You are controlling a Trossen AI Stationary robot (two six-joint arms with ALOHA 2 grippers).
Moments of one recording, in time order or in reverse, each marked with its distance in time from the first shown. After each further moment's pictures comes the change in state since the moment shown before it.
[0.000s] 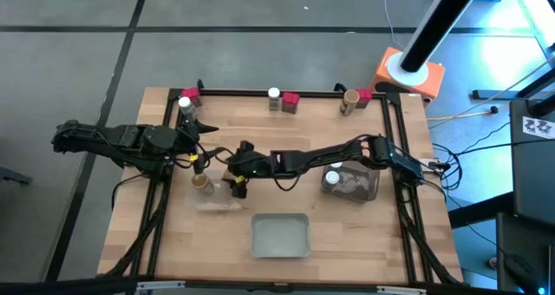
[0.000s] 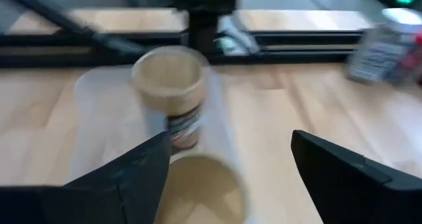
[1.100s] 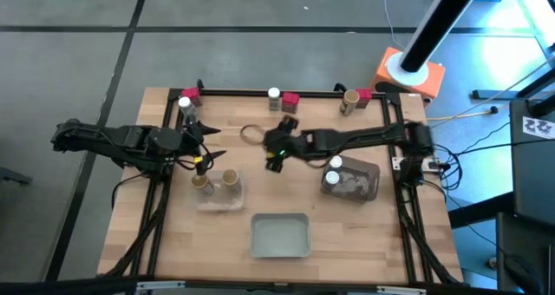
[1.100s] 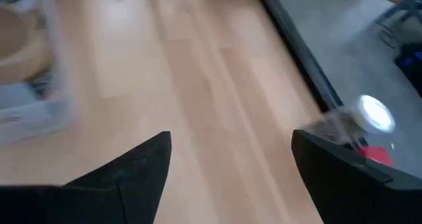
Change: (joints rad) left arm 0.000 0.047 0.000 -0.010 0.000 -0.016; right arm -0.075 -0.412 -0.337 -0.376 0.261 -0.005
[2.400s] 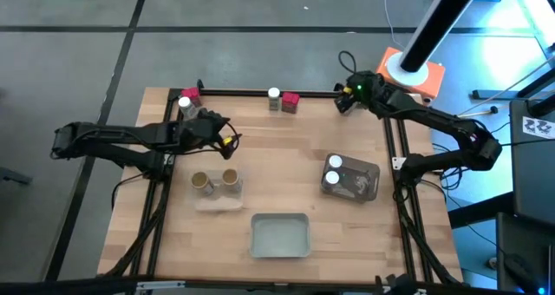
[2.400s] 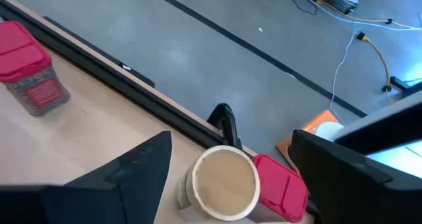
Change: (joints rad) left arm 0.247 0.293 0.000 0.183 -0.012 -0.157; right arm -0.700 -0.616 -0.622 0.063 -0.009 -0.006
